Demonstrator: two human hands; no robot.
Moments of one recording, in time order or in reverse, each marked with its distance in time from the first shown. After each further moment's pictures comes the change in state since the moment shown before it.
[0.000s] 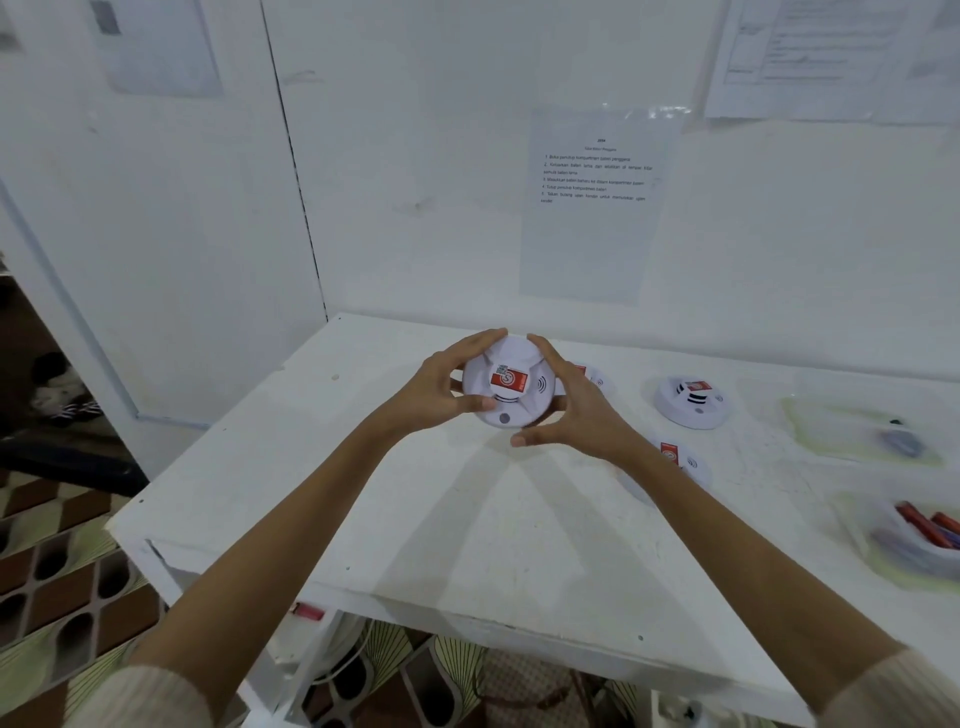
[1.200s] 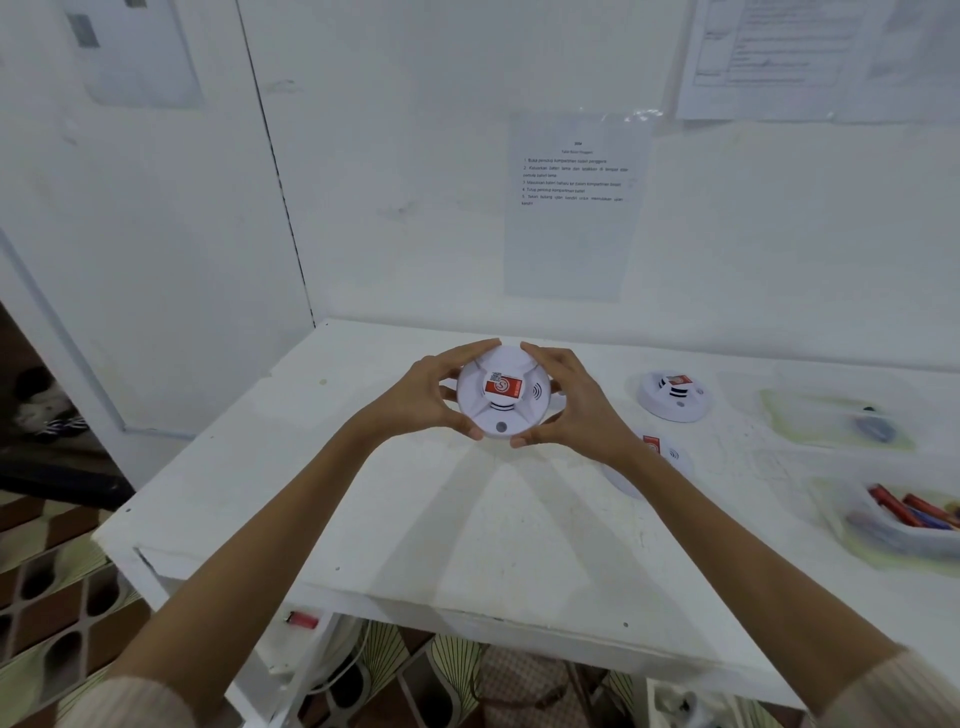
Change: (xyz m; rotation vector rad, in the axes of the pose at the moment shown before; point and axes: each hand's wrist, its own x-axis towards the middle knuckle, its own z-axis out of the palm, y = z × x) left_hand -0.005 0.009 0.001 0.048 -0.121 -0.059; right_hand -0.018 -0.004 -0.012 -0.138 0.077 -0.094
